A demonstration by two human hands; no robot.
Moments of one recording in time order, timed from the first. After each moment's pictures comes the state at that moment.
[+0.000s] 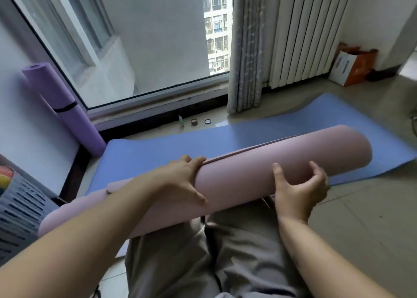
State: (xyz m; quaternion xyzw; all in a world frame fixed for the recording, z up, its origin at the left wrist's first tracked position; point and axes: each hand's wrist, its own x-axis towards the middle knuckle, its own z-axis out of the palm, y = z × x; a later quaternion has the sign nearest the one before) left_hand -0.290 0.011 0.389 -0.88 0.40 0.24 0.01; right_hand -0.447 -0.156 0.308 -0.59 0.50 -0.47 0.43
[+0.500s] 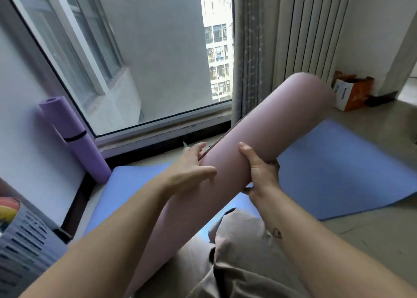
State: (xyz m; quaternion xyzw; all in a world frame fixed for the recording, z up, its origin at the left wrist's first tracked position) left_hand -0.263 -0.023 0.443 -0.87 0.33 0.21 -0.31; right_hand -0.359 -0.160 0.398 -0.38 0.35 -0.29 0.80
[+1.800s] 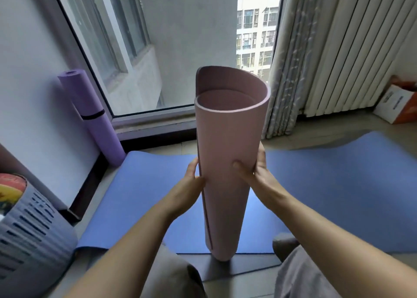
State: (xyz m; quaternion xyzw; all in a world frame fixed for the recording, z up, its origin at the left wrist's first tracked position) left_hand -0.176 0.000 0.369 -0.81 0.17 0.27 -0.50; right_hand -0.250 -0.167 0.365 -0.74 0.08 -0.11 0.66
